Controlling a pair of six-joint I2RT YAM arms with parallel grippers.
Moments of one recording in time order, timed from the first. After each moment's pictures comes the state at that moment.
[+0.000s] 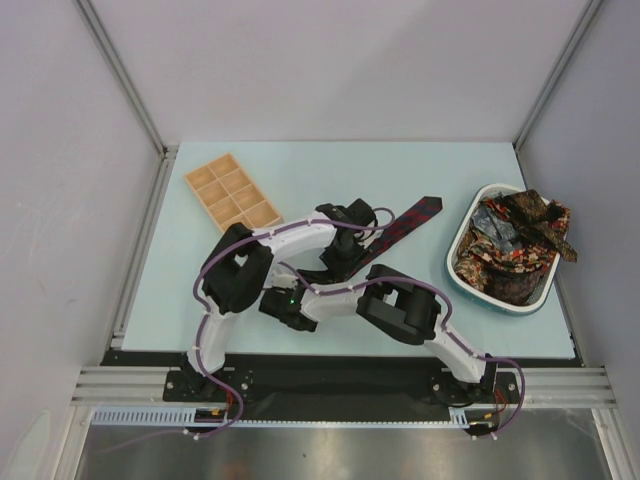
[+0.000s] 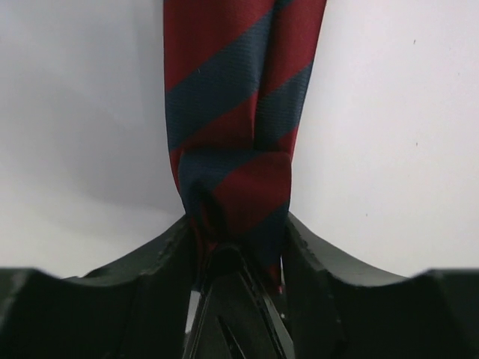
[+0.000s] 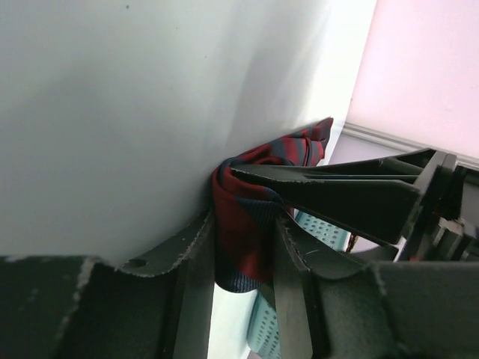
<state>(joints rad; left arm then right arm) -0.82 2.12 1.62 -0.82 0.03 -0.04 1.22 2.29 1.49 -0.58 1.09 -0.15</state>
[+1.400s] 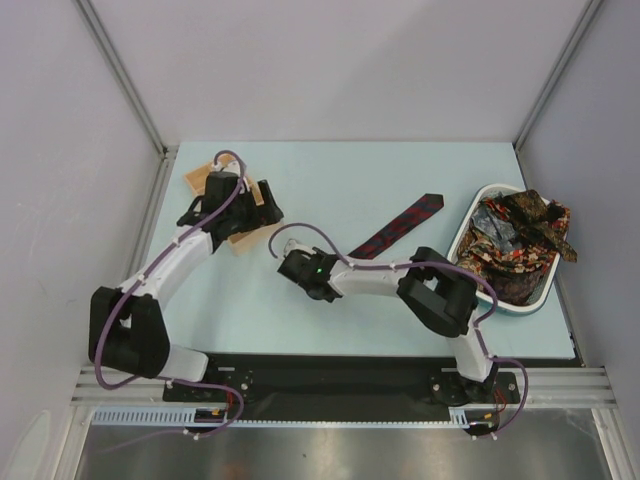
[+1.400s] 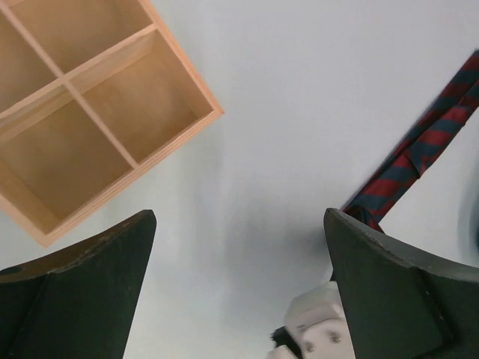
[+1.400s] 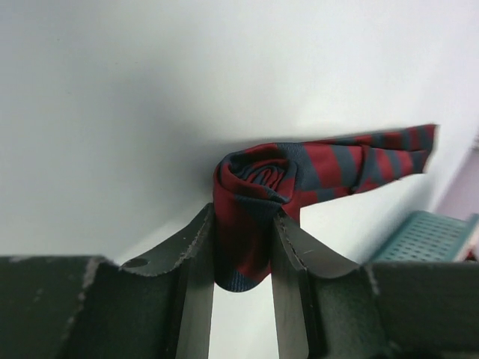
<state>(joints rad) -0.25 1.43 1.05 -0.32 0.11 -0.44 1.09 2.07 1.39 -0.49 0.77 -0.13</state>
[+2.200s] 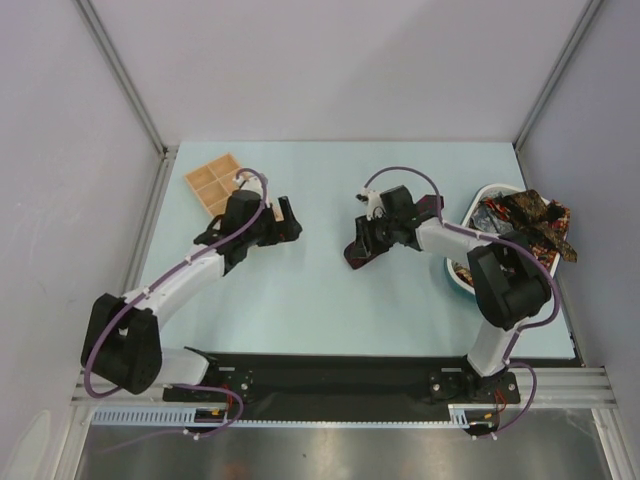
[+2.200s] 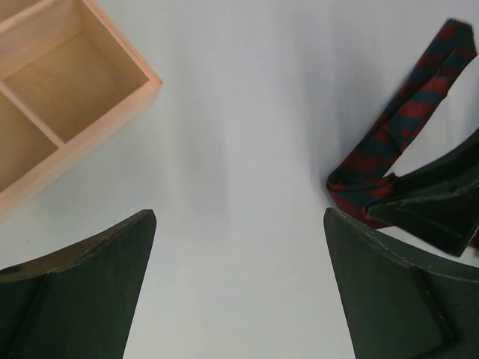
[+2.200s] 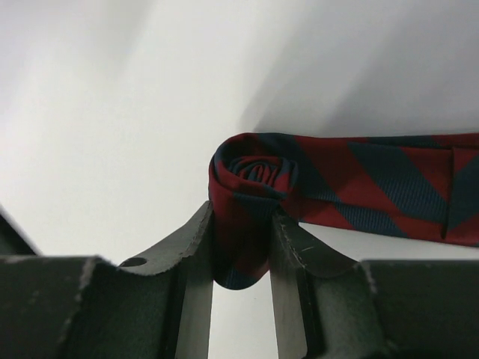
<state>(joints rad) -0.39 1.33 0.88 -0.16 0.02 -0.50 0.50 1.76 1.09 -0.21 -0.37 0.14</state>
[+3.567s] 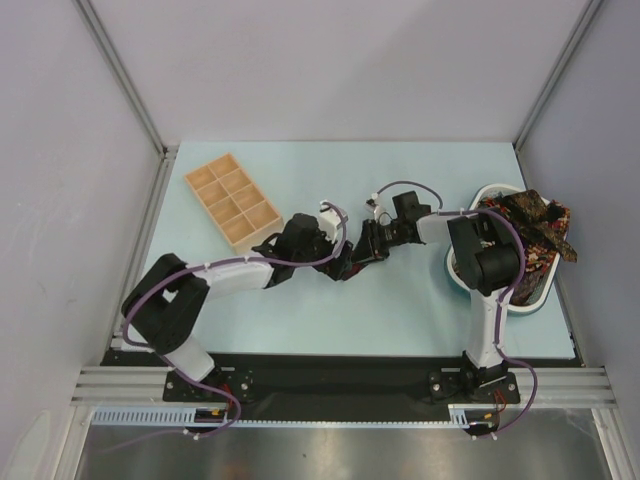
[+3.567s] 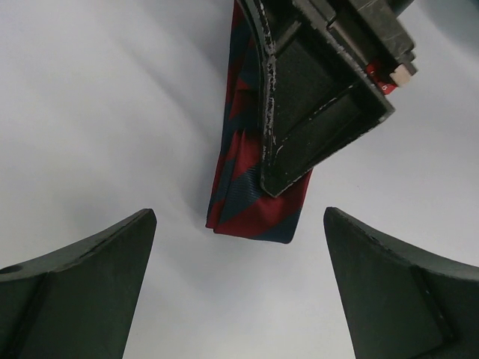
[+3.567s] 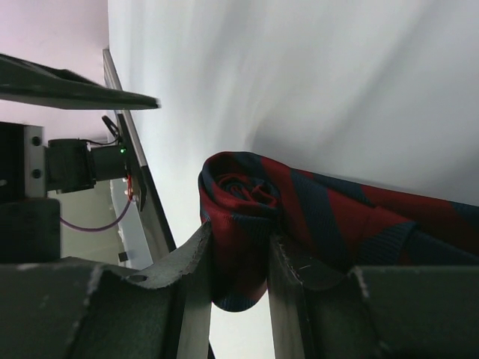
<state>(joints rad) -0.72 1.60 0.85 0.17 0.14 -0.09 0.33 2.06 1.15 -0.10 -1.03 0.29</state>
